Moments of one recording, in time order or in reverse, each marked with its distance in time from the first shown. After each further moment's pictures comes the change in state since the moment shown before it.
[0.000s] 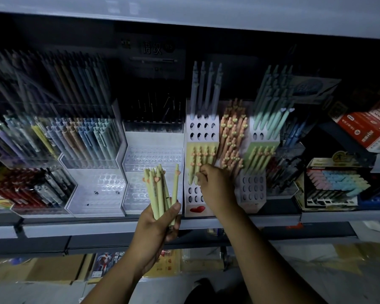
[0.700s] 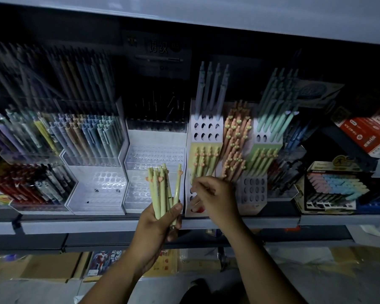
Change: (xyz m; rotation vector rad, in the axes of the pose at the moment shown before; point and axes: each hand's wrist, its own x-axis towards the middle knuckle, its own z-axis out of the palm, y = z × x) left_hand 0.000 0.002 -0.003 0.026 -0.003 0.010; right_hand -0.042 -0.020 -0.014 0.605 -0.107 0.165
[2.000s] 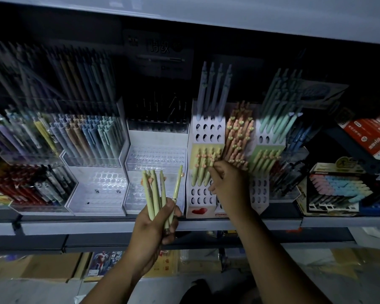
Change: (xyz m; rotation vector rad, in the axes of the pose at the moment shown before) left_hand 0.002 -0.001 -0.009 -0.042 0.017 -0.031; right_hand 0.043 0.010 -0.021 -0.409 0.218 -0.206
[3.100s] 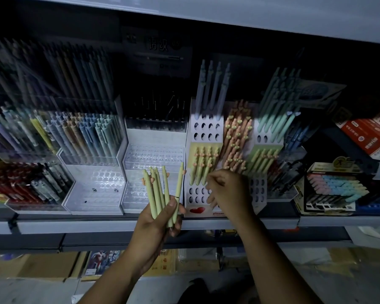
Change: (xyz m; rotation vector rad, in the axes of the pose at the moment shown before) left_hand 0.000 0.000 0.008 -0.017 -0.053 0.029; right_hand -0.020 -0.014 -0.017 0.192 -0.172 0.182
